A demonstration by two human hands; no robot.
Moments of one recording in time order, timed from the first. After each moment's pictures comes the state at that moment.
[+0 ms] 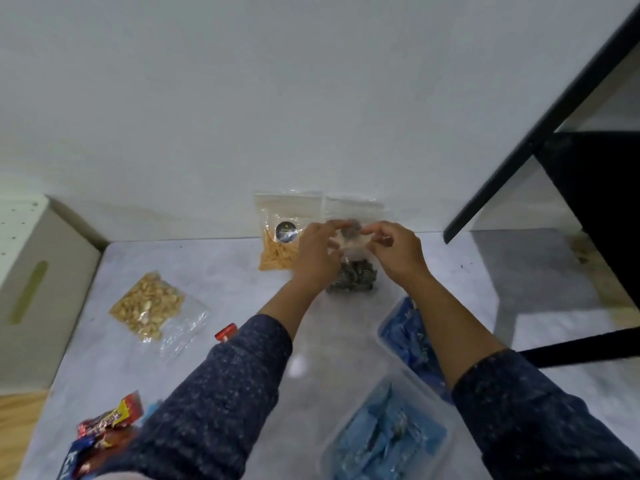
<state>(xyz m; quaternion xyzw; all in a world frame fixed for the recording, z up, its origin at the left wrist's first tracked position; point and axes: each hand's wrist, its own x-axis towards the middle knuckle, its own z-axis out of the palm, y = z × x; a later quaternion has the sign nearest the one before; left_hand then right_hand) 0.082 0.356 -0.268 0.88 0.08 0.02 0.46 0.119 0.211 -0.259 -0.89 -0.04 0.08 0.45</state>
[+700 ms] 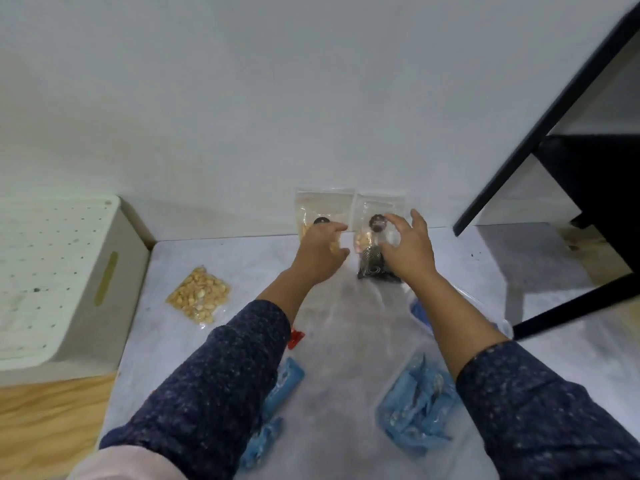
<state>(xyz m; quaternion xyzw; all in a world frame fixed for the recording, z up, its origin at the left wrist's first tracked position) 0.035 0.426 -0.240 0.91 0.03 -0.04 0.41 0.055 0.258 -0.229 -0.94 0.01 0.02 0.34</state>
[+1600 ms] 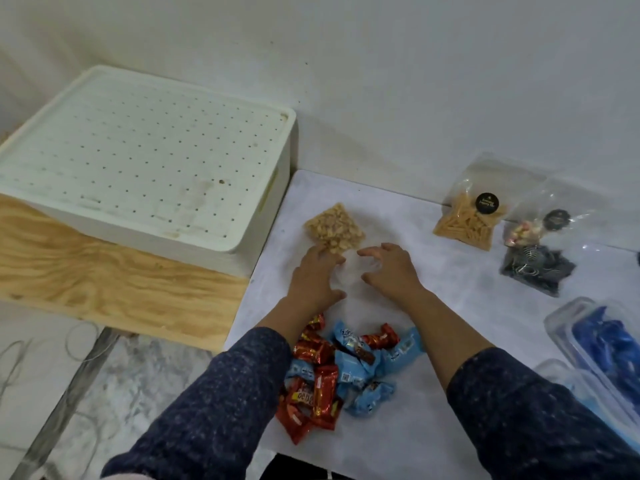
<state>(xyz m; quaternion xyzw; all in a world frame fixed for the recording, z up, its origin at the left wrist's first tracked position) -0.131 0.614 -0.347 0.92 0.20 -0.11 0.31 -0.031 0.477 -0.333 -0.91 -0.20 0.27 0.23</state>
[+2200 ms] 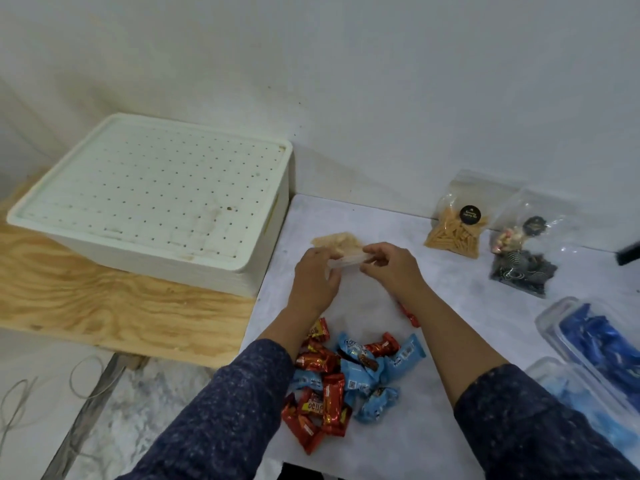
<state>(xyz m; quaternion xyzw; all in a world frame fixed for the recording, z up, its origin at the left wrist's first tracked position) -0.132 0.611 -0.295 0.90 0.20 0.09 0.37 -0.045 0.477 -0.276 -0.86 -0.16 0.21 0.43</state>
